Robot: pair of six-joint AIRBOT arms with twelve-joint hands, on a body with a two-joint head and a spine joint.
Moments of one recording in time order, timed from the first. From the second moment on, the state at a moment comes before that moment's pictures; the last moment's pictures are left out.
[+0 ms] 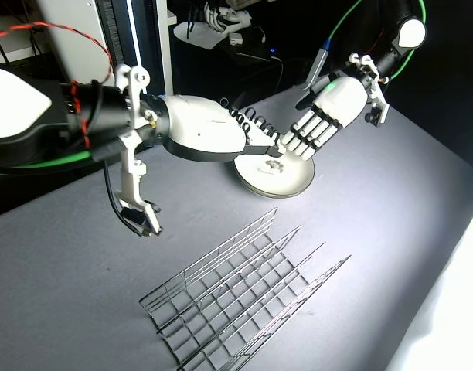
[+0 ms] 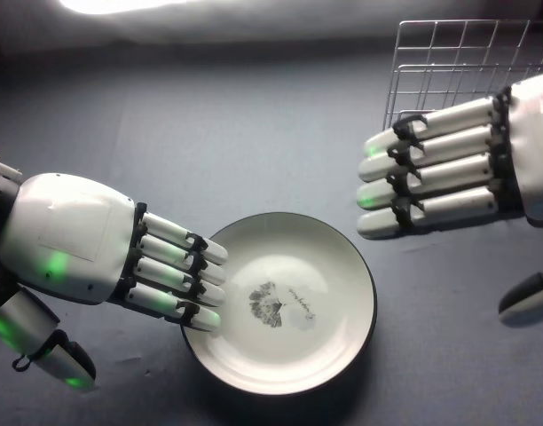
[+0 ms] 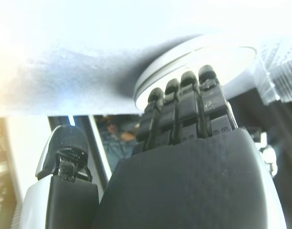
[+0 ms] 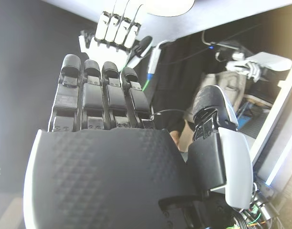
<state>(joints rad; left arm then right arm) 0.50 -1.06 1.51 1.70 -1.13 0.00 -0.32 -0.79 1.05 -1.35 0.81 -0.11</state>
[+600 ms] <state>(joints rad) 0.53 -1.10 1.54 1.72 -1.12 0.02 -0.31 -0.82 1.05 -1.40 0.80 -0.12</state>
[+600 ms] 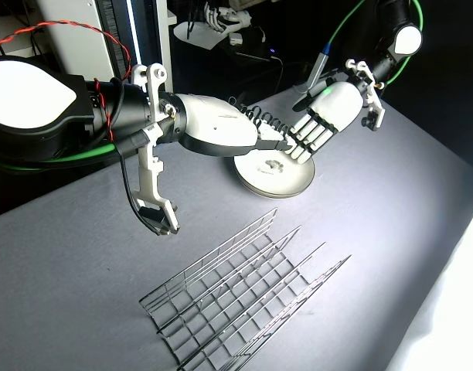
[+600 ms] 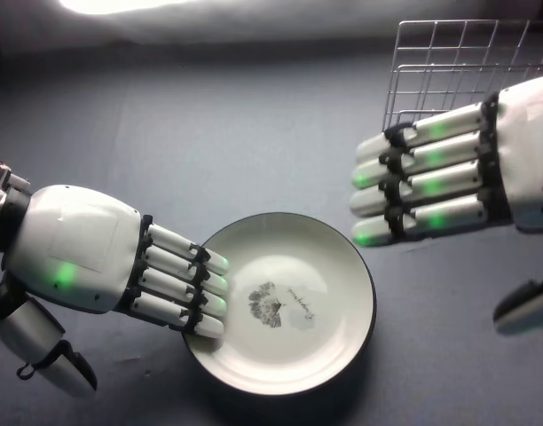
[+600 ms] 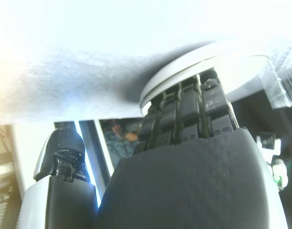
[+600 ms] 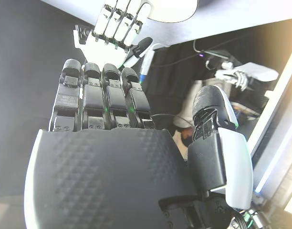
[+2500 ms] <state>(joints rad) 0.48 -1.12 1.49 1.78 -1.07 -0.08 -0.39 -0.89 1.09 -1.39 0.81 -0.13</state>
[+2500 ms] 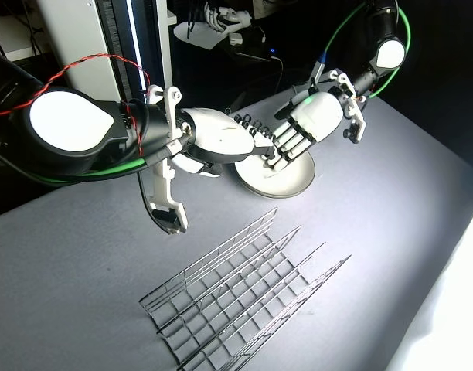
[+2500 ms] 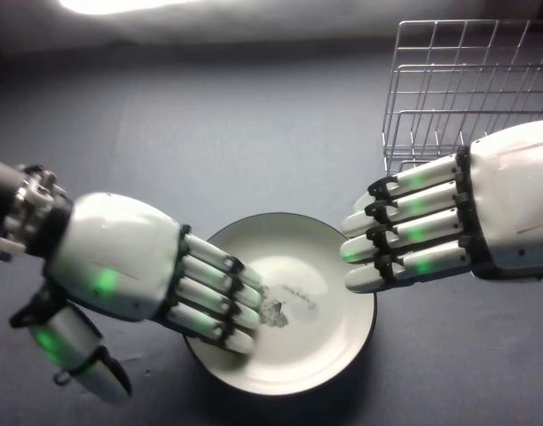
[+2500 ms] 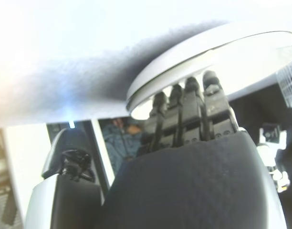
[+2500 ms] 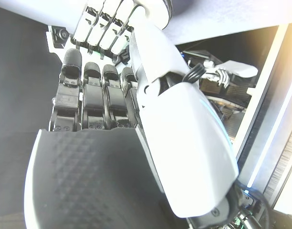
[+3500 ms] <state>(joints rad) 0.46 -1.13 1.54 1.84 -1.07 -0.18 -0.39 -0.87 1.09 -1.39 0.82 -0.13</state>
